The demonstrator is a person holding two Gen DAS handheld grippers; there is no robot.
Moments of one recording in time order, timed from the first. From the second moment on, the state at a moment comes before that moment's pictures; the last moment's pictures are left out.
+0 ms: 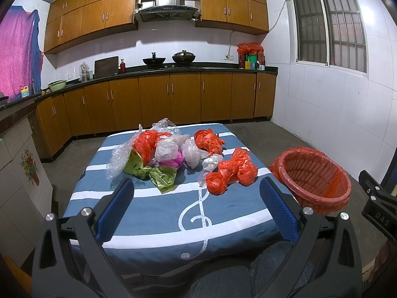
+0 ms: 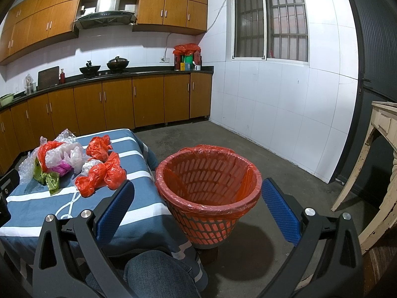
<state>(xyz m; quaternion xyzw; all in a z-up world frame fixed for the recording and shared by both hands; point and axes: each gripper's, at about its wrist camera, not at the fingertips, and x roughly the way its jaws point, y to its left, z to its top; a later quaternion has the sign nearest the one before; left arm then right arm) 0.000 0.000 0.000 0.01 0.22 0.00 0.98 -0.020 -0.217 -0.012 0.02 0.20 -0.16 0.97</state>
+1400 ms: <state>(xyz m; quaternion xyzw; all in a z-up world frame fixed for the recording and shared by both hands) 0.031 0.049 -0.030 -0.04 0.25 0.06 0.97 0.025 -0.205 -0.021 0.01 0.22 -0.13 0.97</state>
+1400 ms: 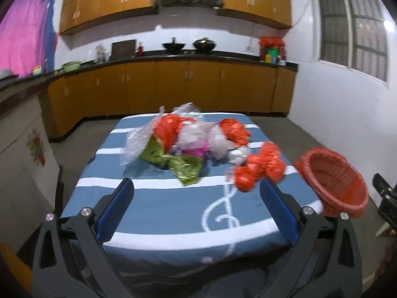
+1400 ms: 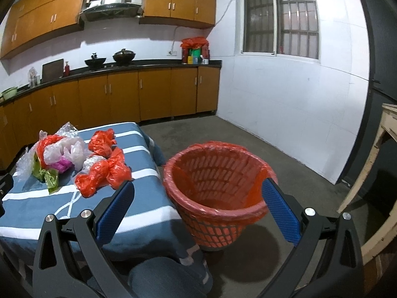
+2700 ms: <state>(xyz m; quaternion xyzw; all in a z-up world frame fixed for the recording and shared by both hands) 0.225 0.190 -0.096 -0.06 0.35 0.16 0.92 0.237 -0.091 -0.113 0.00 0.39 -0.03 0.92</state>
